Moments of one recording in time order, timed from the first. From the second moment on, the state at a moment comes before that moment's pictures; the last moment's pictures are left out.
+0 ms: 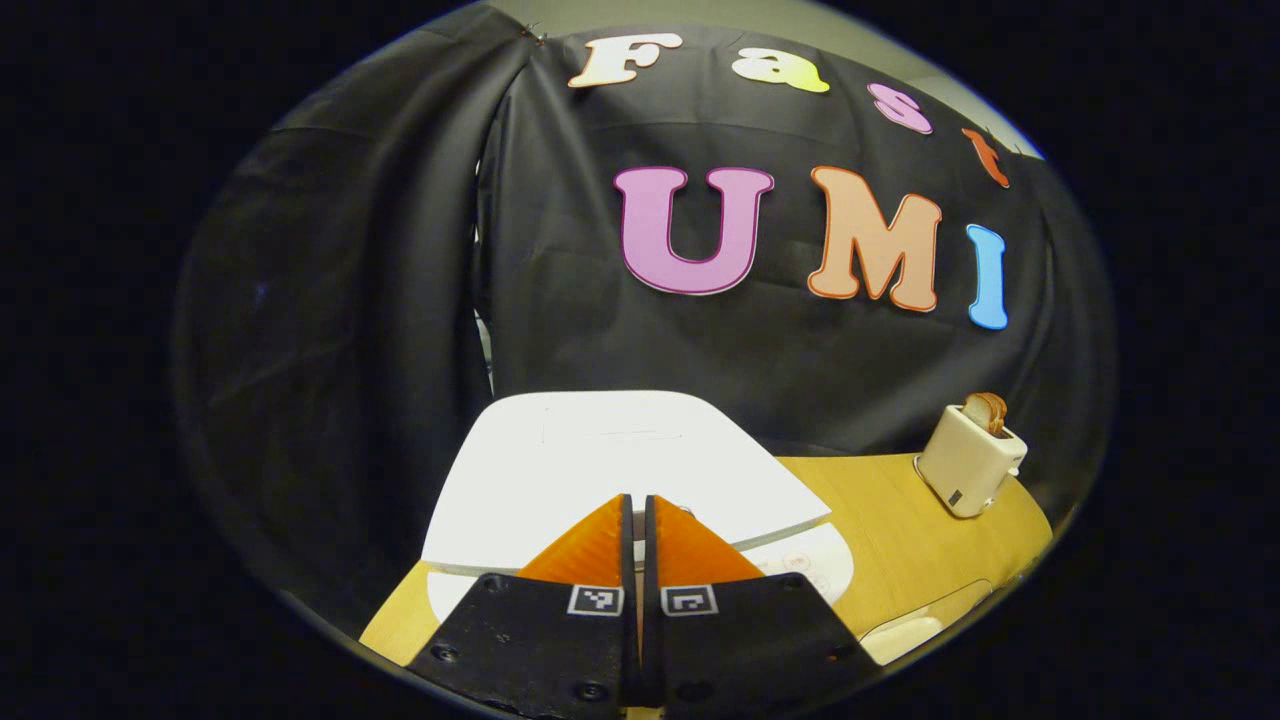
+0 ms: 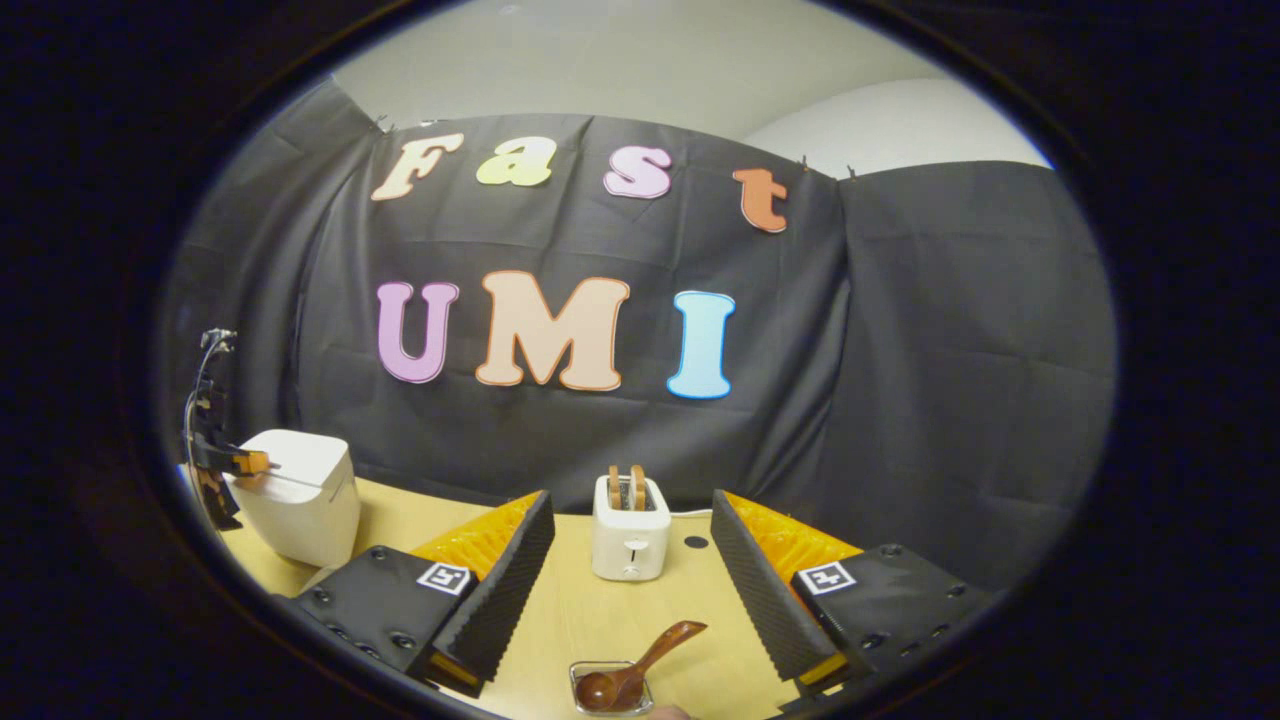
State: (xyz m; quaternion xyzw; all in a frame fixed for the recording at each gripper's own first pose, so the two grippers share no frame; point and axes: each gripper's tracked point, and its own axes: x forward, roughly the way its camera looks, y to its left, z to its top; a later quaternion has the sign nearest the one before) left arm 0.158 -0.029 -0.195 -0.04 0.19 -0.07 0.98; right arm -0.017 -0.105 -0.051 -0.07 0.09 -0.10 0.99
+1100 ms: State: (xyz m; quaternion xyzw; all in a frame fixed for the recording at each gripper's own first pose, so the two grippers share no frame) left arm 0.069 -0.042 -0.040 -0.03 0.04 -0.09 0.99; right arm -0.017 -0.129 -0.047 -0.04 0.08 -0.09 0.99
